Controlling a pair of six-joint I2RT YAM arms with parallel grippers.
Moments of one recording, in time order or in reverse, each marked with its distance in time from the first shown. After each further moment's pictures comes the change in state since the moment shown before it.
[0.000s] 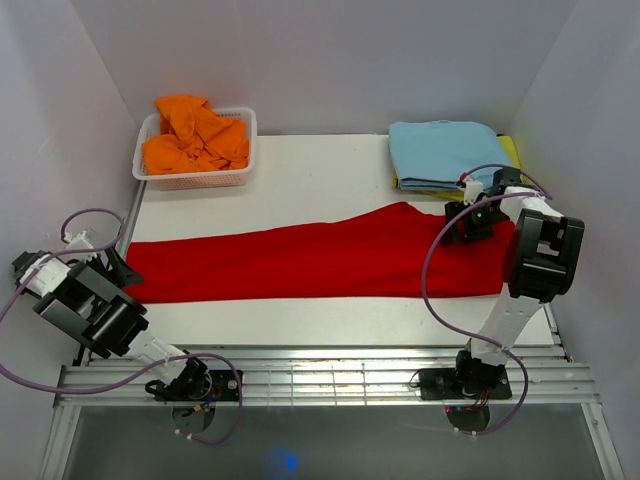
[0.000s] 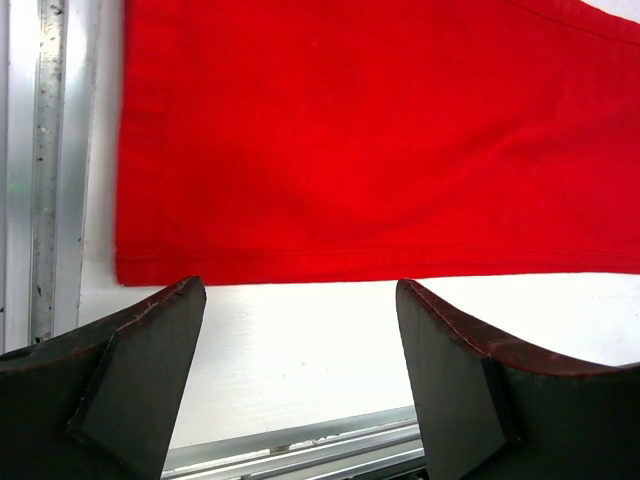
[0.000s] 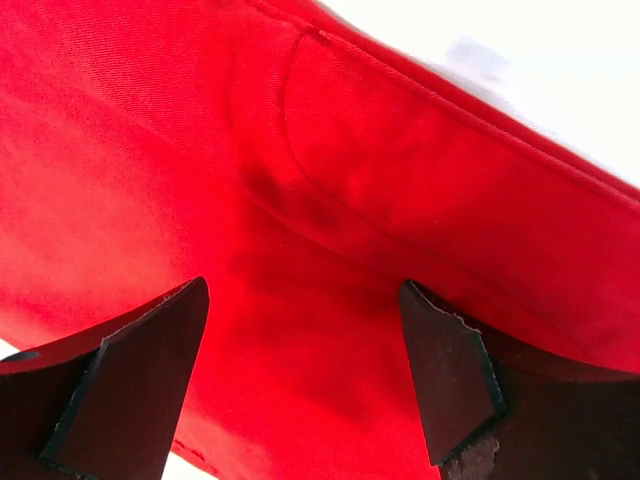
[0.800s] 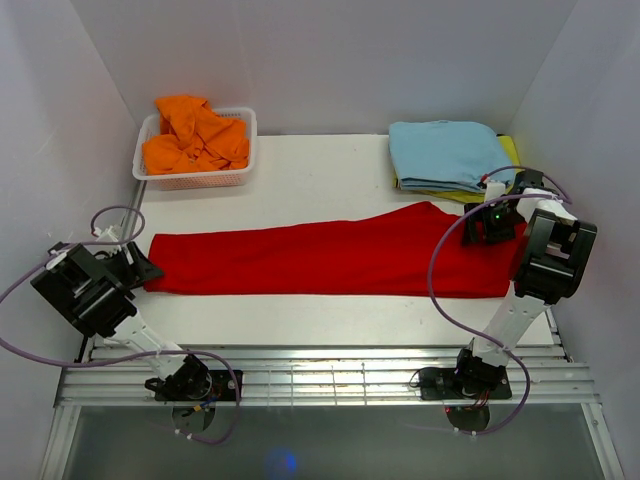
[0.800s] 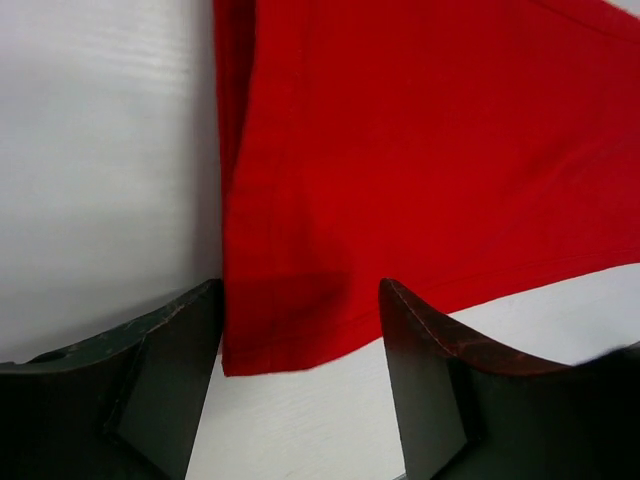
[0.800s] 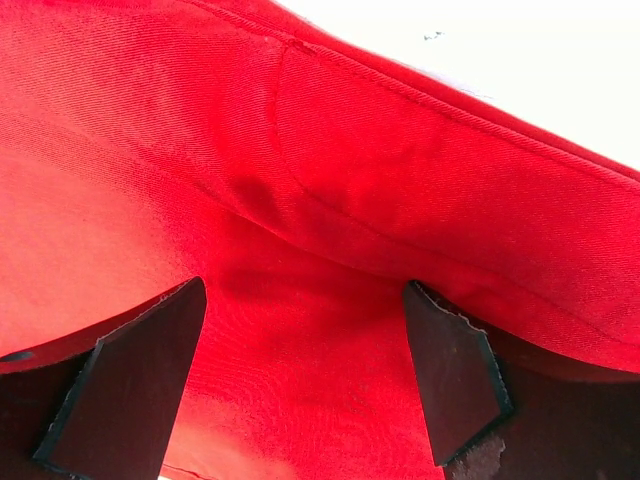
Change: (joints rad) left arm -0.122 0.171 -0.045 0.165 0.050 -0.062; right arm -0.128 0.005 0.013 0.031 0.085 -0.026
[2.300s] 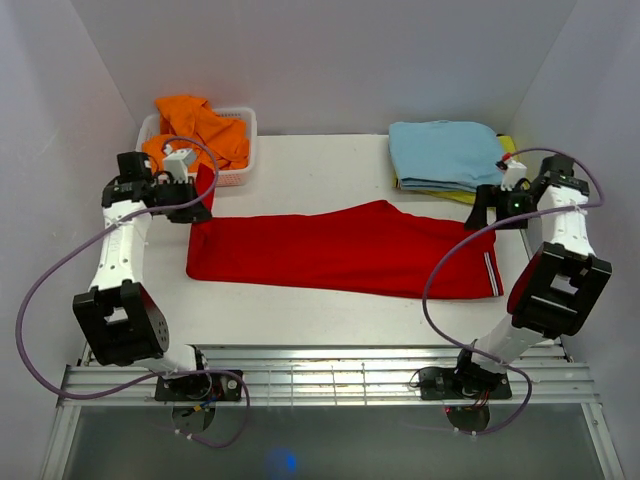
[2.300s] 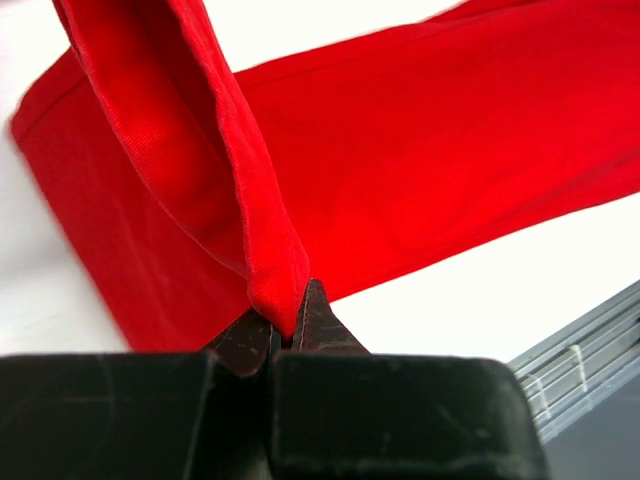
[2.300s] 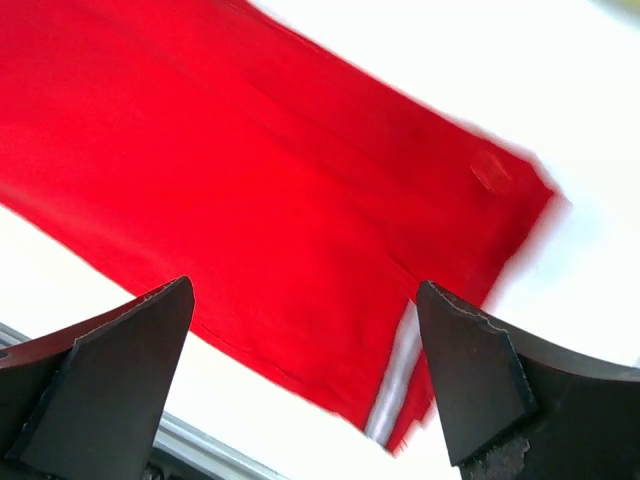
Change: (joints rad) left arm -0.616 -0.323 0.281 -0.109 -0.102 -0.303; right arm 0.030 -0.288 0.058 -0.204 -0.223 0.057
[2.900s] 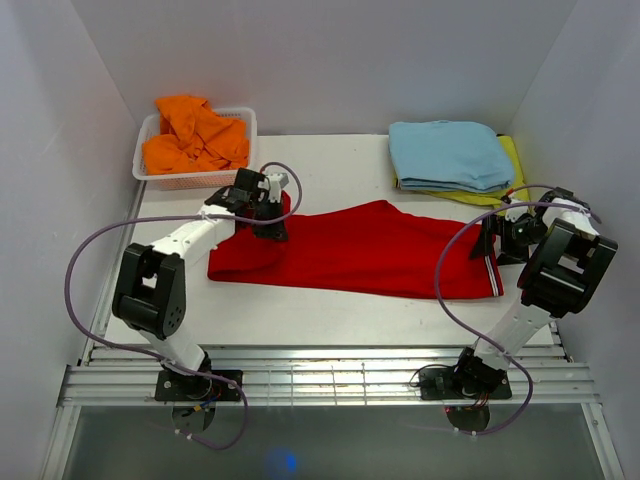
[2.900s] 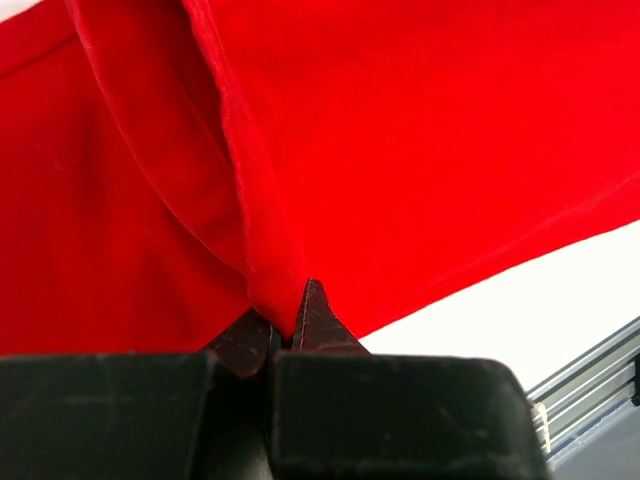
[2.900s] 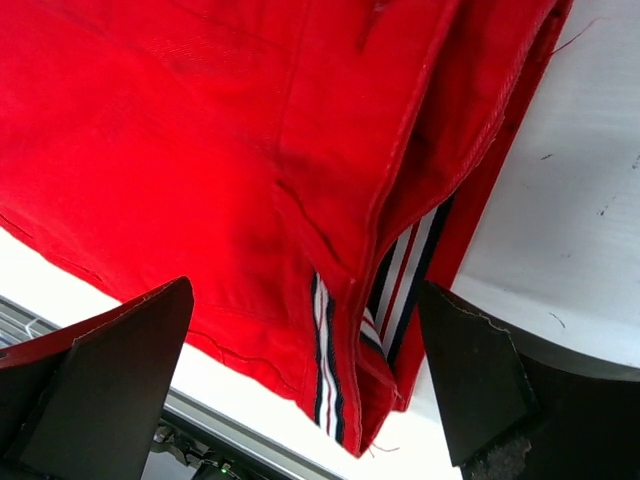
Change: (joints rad) left arm -0.613 0.158 -0.172 0.388 -0.336 -0.460; right arm -0.190 0.198 -0.104 -0.040 0.058 -0.062
